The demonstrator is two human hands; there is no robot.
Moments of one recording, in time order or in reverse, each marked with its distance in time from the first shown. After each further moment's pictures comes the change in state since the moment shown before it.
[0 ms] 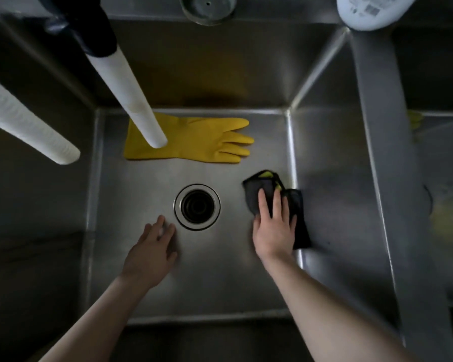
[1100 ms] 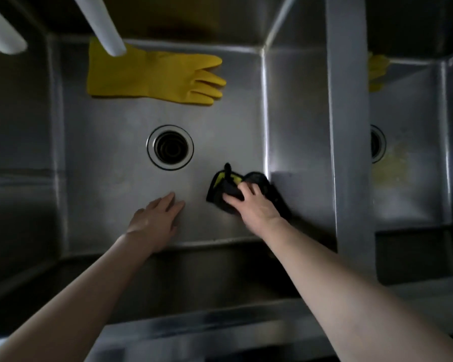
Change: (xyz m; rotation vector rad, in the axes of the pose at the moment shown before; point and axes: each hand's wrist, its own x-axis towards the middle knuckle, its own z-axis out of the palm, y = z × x) left_hand -0.063 0.075 -0.002 0.096 -0.292 0.152; right_hand -0.068 0.042 -0.055 -0.201 -0.645 -0.458
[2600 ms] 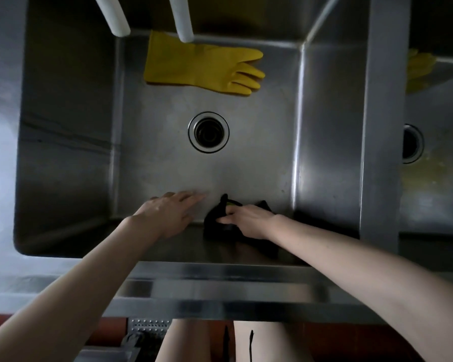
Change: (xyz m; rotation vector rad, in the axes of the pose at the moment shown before) left_hand -0.085 -0.008 -0.028 -0.078 -0.017 0.018; right_hand -0.013 -0.068 0.013 0.045 -0.360 -0.423
